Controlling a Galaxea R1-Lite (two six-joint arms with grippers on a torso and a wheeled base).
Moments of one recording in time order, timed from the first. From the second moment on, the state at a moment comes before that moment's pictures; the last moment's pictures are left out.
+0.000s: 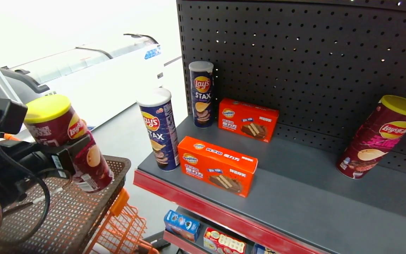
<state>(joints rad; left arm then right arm) -0.09 1.30 -0.45 -0.80 -0.04 0.04 0.00 0.01 0.00 0.00 -0.01 0.00</state>
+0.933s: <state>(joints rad) -0.35 1.05 -0.55 -0.48 -0.31 0.06 0.00 0.01 0.00 0.00 -0.01 0.00</state>
